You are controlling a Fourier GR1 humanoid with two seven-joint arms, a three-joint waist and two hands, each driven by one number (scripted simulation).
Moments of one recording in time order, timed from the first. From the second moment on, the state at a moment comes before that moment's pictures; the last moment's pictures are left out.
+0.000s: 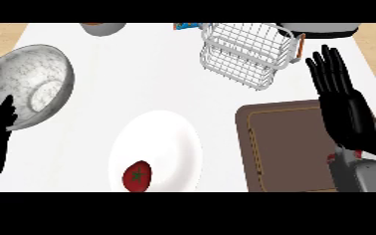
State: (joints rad) left arm 0.02 0.57 0.03 -1.35 0.11 0.28 0.14; right arm -0.16 -0.30 0.02 -1.61 -0.29 0.00 -0.24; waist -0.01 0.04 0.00
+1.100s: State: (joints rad) left arm -0.11 0.26 -0.20 -1.35 0.18 0.03 -0.10; right arm -0.02 -0.69 -0.05 -1.73 -0.30 0.36 -0.05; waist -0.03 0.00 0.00
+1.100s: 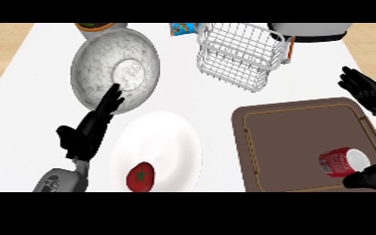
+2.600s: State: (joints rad) left arm -0.12 0.21 -0.17 -1.36 0.12 -0.01 -0.10; right arm 0.19 -0.93 -0.12 -2.07 0.35 0.69 0.22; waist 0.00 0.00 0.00
